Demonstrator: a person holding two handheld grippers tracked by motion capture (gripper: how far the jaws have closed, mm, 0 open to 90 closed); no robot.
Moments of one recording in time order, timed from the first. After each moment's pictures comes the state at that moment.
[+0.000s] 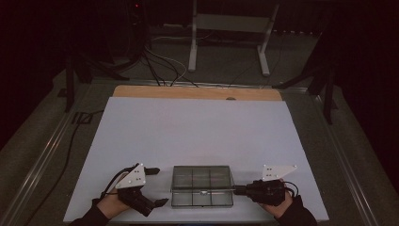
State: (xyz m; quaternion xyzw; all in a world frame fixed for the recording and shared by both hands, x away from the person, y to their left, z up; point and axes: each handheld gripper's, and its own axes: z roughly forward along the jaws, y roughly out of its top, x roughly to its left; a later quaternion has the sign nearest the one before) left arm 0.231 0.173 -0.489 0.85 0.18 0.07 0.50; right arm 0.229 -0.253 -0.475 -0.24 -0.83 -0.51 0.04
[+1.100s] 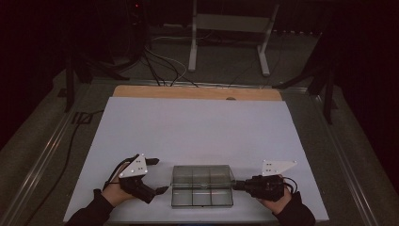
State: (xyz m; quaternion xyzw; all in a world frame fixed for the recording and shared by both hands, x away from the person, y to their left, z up) left arm 0.259 0.173 -0.489 0.85 0.18 0.10 0.48; right arm 0.238 -0.250 -0.467 -0.24 -0.82 -0.52 0.04
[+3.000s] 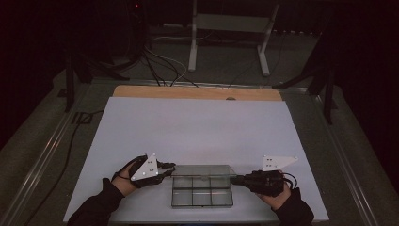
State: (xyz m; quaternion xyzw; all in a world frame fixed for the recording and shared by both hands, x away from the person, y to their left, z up) left arm 0.272 0.151 -0.492 0.86 0.08 0.17 0.46; right arm 0.245 -0.248 -0.458 -0.24 -0.81 -0.53 0.03
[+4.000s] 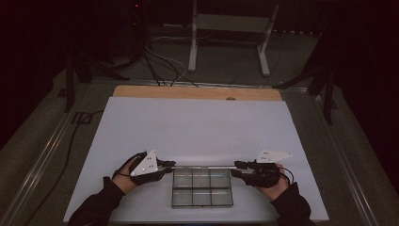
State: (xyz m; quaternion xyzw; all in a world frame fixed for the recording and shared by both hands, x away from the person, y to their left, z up) left arm 0.280 0.153 -0.490 0.86 0.10 0.16 0.47; right arm 0.272 -0.246 -0.478 -0.30 -0.82 -0.49 -0.05
